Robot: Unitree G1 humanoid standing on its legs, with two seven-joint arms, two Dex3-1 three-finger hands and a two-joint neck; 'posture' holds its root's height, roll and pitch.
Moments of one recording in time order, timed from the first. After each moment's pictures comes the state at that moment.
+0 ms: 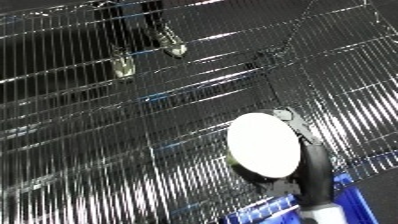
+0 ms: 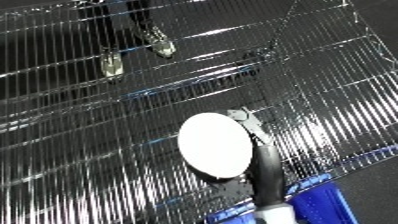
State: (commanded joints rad) left arm -0.30 0.43 -0.15 0.03 -0.82 -0.21 -0.07; right arm -0.72 -0.50 0.16 0.10 0.36 -0.28 -0.26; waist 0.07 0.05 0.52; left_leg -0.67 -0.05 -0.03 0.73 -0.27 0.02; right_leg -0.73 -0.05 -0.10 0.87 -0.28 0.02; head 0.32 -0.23
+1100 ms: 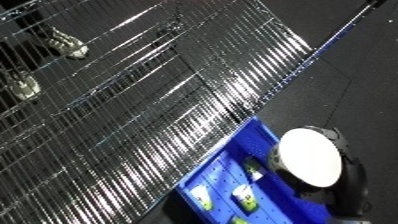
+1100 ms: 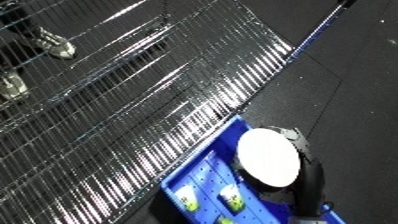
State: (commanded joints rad) left arm -0.13 0.40 -0.07 0.02 -0.84 -0.18 -0.10; right arm -0.12 -0.48 -0.11 -0.02 0.47 -0.42 -0.33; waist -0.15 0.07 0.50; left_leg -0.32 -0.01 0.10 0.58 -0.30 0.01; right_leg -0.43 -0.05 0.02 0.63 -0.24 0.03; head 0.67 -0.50
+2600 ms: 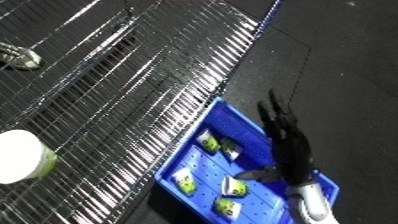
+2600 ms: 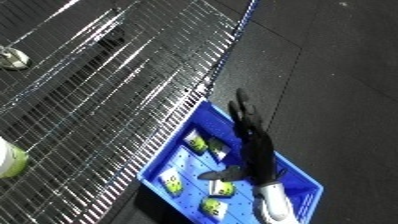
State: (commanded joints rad) left arm -0.16 0.36 -0.12 0.04 -0.87 -0.19 -0.05; right arm -0.16 -0.50 -0.07 -0.05 0.43 -0.38 -0.24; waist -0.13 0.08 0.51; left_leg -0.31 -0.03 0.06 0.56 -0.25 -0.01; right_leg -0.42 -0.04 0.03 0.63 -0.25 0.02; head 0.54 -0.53
